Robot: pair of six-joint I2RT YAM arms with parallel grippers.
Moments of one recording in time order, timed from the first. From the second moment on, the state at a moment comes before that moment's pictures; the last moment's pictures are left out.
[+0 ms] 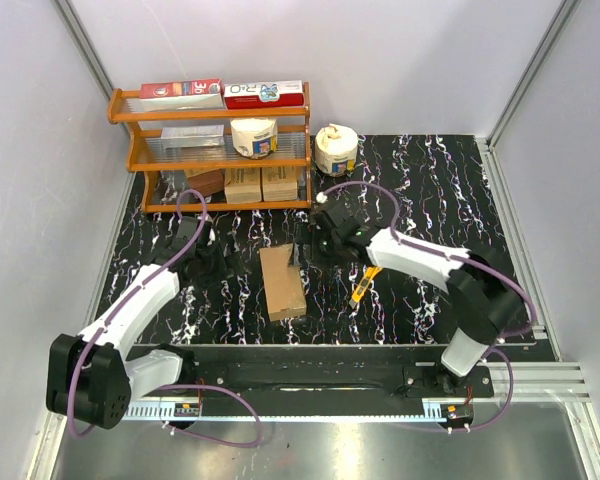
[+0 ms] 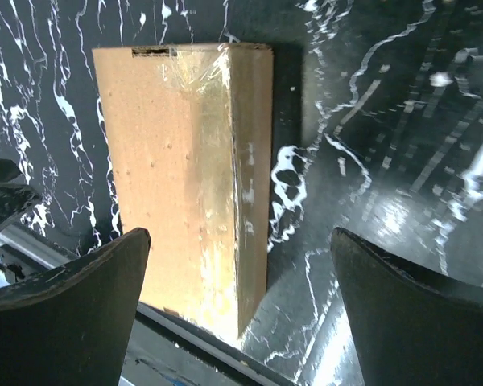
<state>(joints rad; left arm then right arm) -0.26 1.12 0.71 -0.61 0.11 -0.63 0.78 1.74 1.14 -0.30 -0.12 0.74</state>
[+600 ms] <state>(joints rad) -0.26 1.05 0.72 -0.53 0.24 -0.59 0.67 1.53 1.10 -0.77 0.31 0.91</state>
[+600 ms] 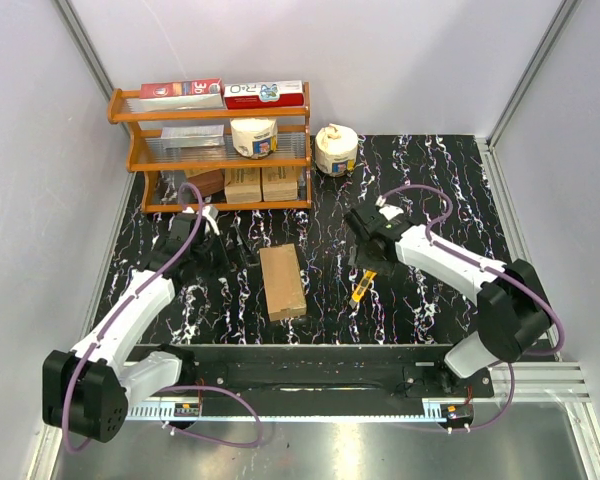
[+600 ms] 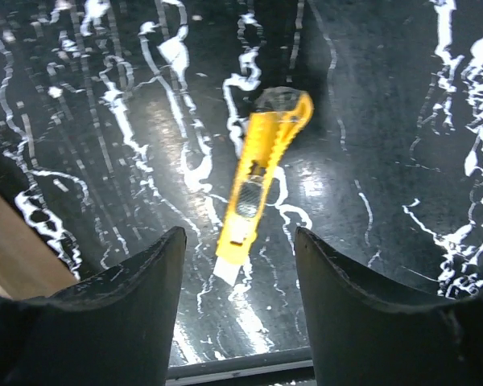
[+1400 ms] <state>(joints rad) -0.35 0.96 0.74 -0.39 0.36 -0.68 0.54 1.77 1.09 -0.69 0.24 0.93</state>
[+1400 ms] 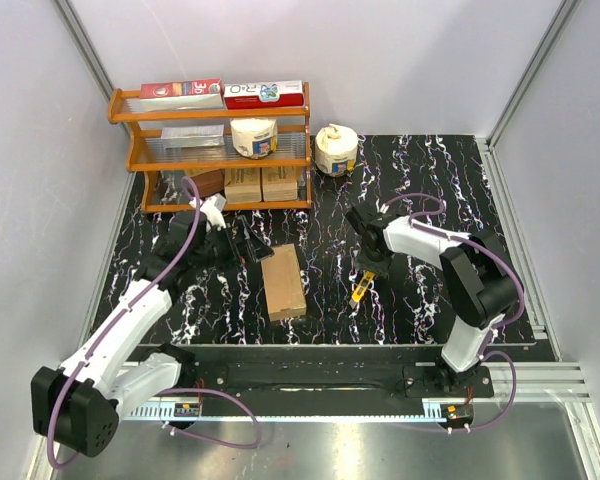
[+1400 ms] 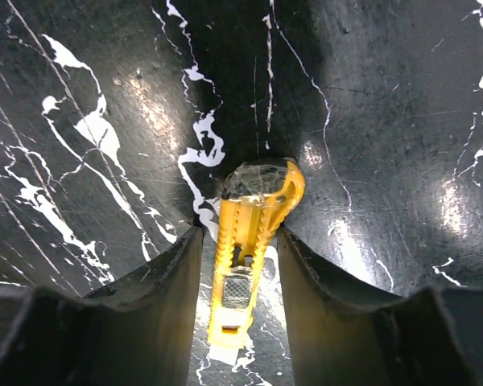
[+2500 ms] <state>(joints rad) -0.60 1.32 0.90 -0.08 0.51 -0.70 0.54 1.49 1.16 -0.60 0.03 1.12</state>
